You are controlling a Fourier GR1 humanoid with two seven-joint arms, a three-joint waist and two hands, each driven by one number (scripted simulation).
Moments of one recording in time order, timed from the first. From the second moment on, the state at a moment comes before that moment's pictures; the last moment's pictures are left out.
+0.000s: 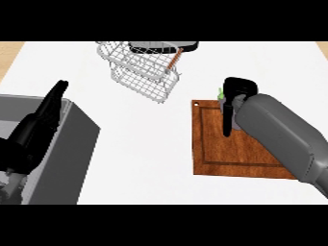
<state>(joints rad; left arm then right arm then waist) -0.20 0.73 -0.47 -1.66 0.64 0.38 -0.04 -0.94 -0.40 0.80 -0.85 0.17 0.31 0.96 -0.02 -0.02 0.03</state>
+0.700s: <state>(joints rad) -0.22 0.72 -0.48 -1.65 0.64 0.38 -0.04 -0.85 -0.39 0.79 -0.78 0.23 0.25 0.92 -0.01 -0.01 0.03</state>
